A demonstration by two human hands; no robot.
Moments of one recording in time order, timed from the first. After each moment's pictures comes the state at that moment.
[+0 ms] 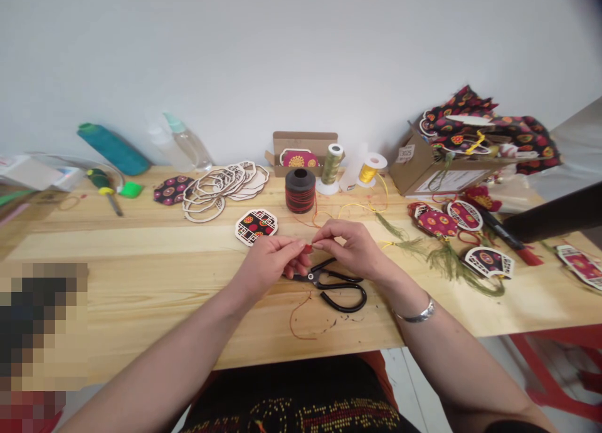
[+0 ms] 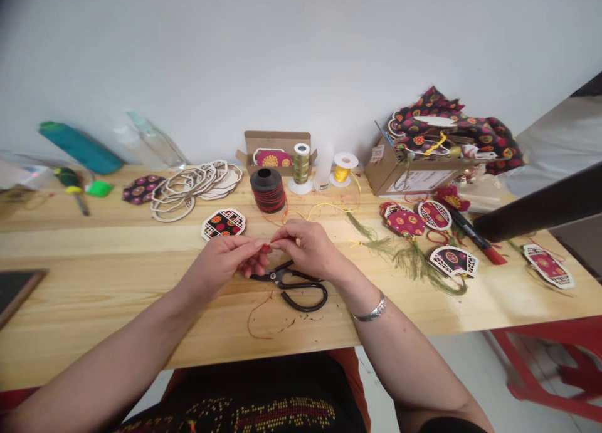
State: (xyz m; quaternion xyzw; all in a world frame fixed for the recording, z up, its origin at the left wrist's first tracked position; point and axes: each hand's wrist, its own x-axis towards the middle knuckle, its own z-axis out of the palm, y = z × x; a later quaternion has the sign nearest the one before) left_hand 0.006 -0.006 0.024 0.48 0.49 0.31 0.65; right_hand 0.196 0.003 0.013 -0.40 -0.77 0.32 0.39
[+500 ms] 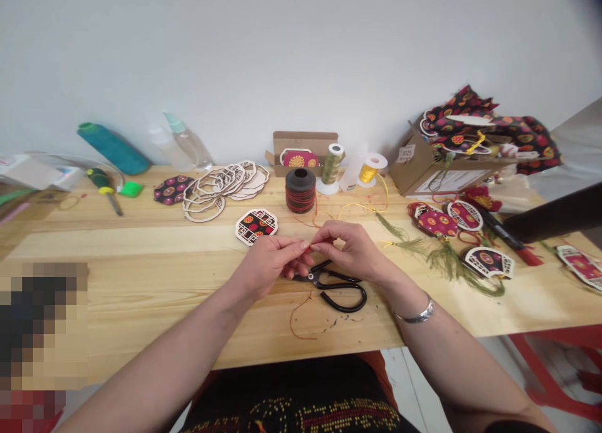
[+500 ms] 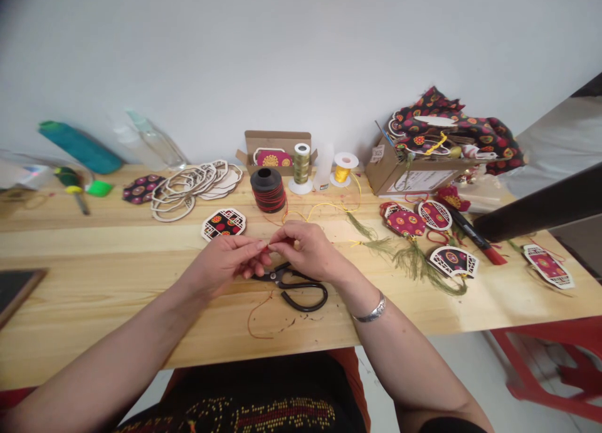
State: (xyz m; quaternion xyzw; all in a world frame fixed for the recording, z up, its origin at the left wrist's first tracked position) left_hand 0.006 -0.004 0.023 0.44 0.49 0.30 0.69; right_hand 0.195 0.000 0.015 -0.39 -0.77 0.32 0.38
